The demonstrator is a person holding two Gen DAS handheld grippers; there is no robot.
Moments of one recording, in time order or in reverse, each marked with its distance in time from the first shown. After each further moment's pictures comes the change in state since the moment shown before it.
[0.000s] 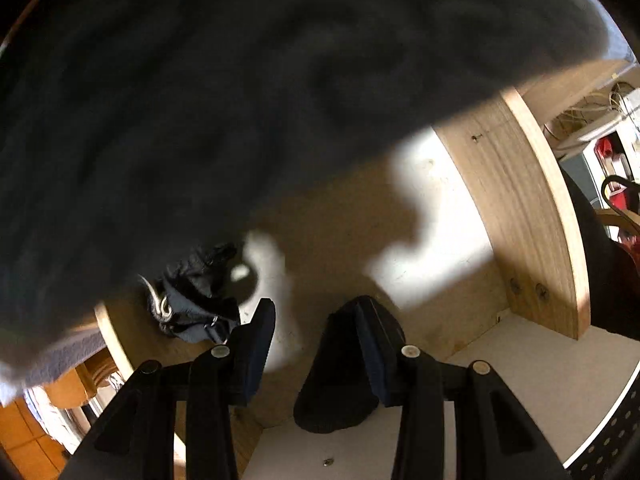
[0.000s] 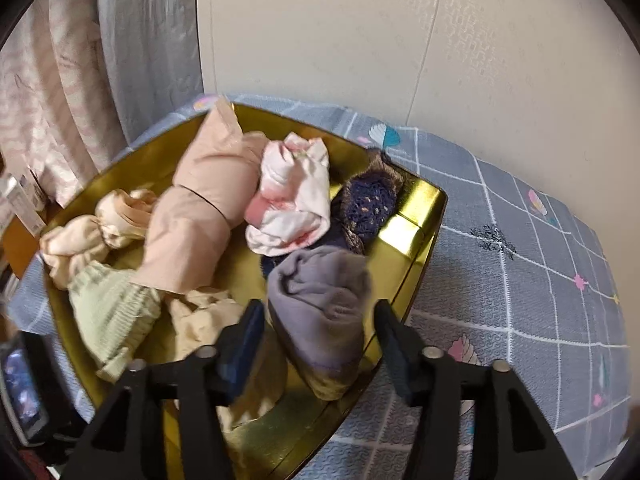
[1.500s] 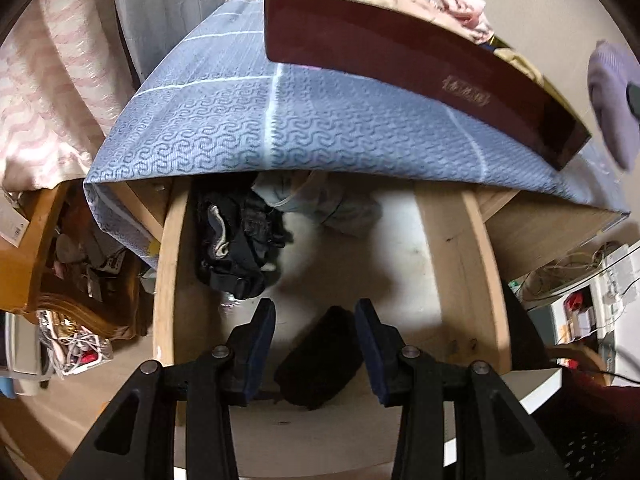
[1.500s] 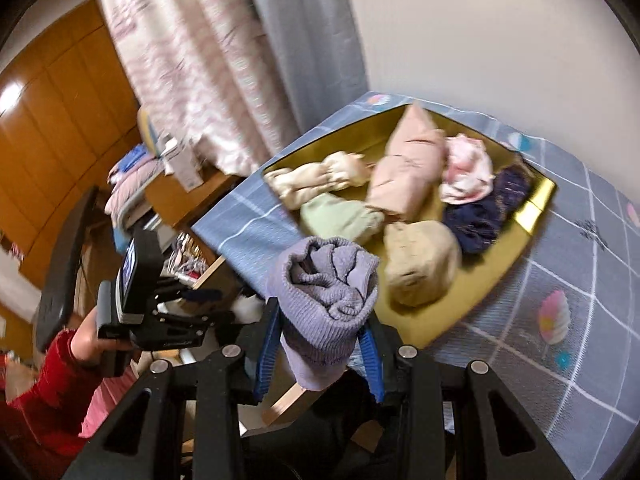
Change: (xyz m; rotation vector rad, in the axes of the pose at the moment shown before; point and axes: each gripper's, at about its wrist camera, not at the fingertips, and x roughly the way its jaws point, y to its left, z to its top) left arm -0.069 0.034 -0.087 -0.429 -0.385 -0.097; right arm -0.112 0.023 -0.049 -0.140 0.030 0.505
